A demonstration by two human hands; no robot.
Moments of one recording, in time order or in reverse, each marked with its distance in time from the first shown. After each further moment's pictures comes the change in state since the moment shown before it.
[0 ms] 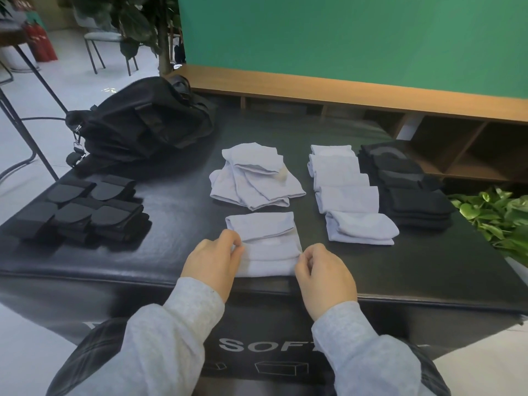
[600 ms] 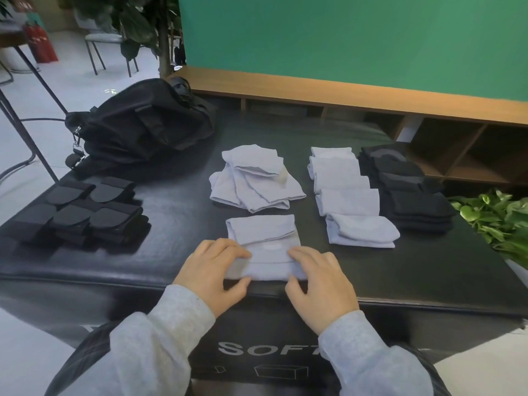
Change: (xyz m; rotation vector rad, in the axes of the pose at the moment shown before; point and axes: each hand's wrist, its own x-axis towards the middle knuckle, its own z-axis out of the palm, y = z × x) left_hand -0.007 -0.024 0.001 -0.083 0.054 0.393; right_hand -0.008 0.004 -0.005 -0.102 -0.099 -0.289
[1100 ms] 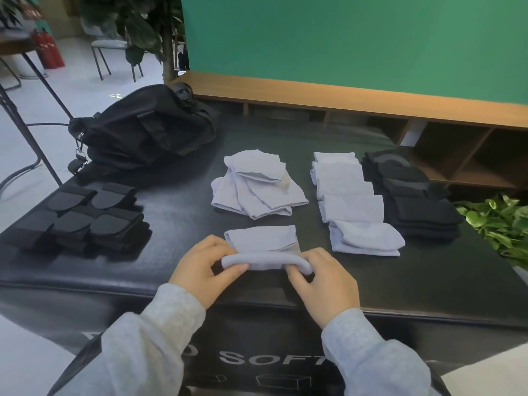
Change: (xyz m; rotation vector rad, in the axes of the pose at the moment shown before) left_hand 0.012 -0.009 -0.006 -0.357 -0.016 -0.210; right_hand 0.019 0.005 0.004 0.079 0.095 0.116
